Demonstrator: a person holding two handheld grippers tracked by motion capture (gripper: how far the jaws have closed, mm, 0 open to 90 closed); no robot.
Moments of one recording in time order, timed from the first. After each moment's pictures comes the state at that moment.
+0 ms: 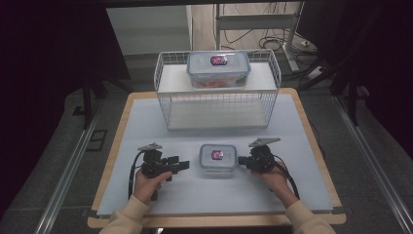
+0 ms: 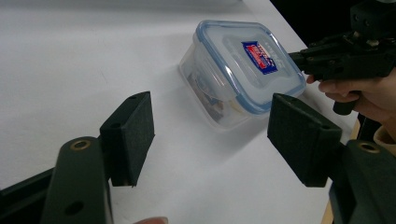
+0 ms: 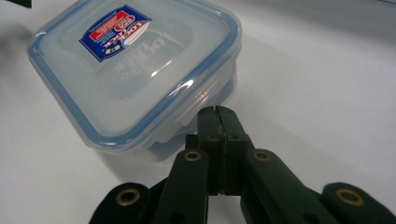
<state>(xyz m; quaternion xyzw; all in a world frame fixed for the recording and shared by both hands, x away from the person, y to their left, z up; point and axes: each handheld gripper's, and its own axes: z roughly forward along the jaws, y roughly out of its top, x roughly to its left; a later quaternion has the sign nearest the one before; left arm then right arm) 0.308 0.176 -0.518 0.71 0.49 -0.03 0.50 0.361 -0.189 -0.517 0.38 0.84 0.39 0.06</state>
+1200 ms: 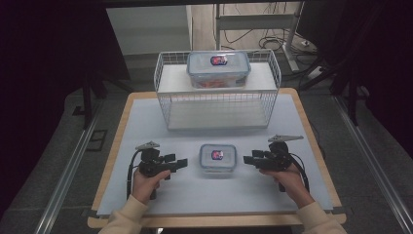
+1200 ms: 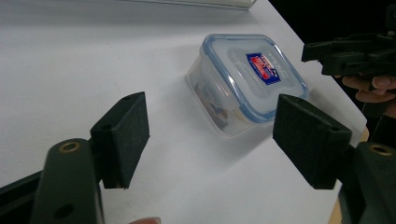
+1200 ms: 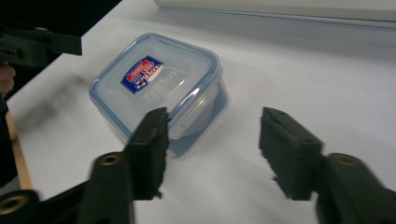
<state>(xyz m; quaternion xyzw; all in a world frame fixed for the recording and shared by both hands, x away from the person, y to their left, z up) 0.306 0.179 -0.509 0.70 0.50 -0.01 0.50 0.356 -0.230 -0.493 0.41 0.79 0.46 0.01</state>
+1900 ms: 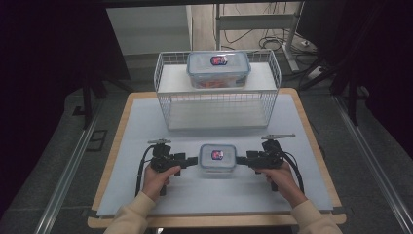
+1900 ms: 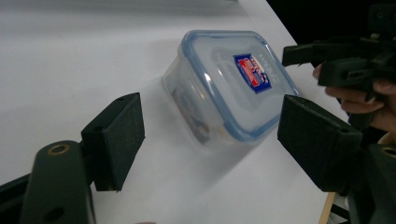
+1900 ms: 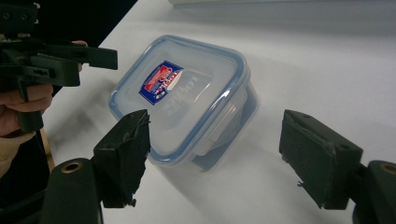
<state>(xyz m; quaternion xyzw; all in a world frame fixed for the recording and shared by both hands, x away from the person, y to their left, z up) 0.330 0.151 -0.515 0.70 0.50 -0.06 0.50 0.364 -0.212 -0.500 0.44 0.77 0.46 -0.05</state>
